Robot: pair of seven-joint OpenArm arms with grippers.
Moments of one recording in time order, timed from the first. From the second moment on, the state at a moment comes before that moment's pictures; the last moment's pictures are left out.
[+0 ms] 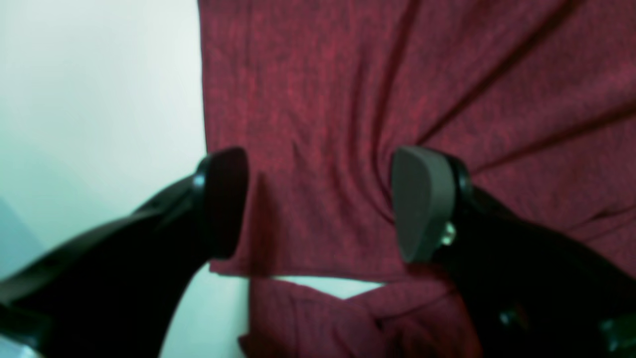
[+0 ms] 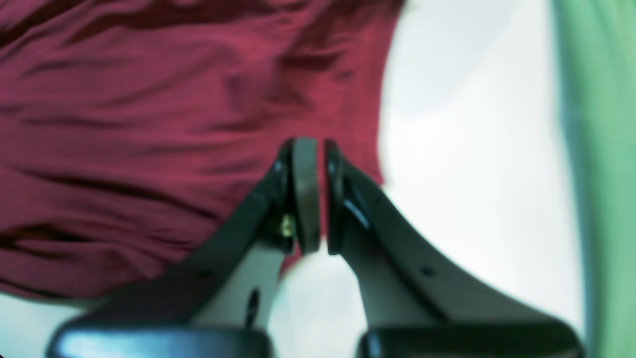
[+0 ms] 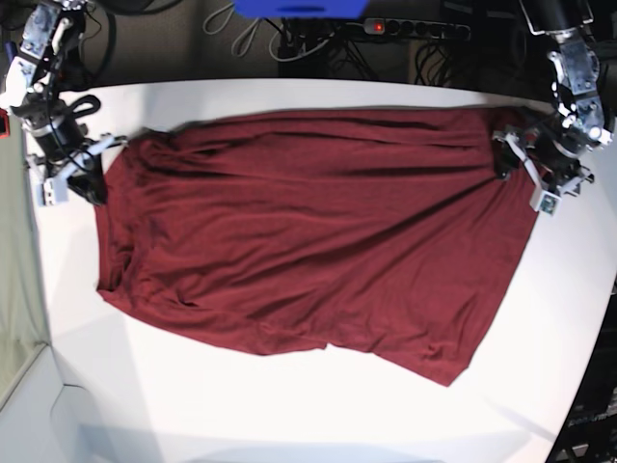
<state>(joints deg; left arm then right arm) 10.1 -17.9 -25.3 82.6 -0.1 -39.8 31.8 -15.9 9.8 31.5 94.5 15.5 39.6 -25.9</state>
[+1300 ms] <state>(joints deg) 12.3 -15.5 -26.5 80.8 -3.2 -38.7 27.1 -11.0 18.6 30.5 70.8 17.4 40.1 -20.5</state>
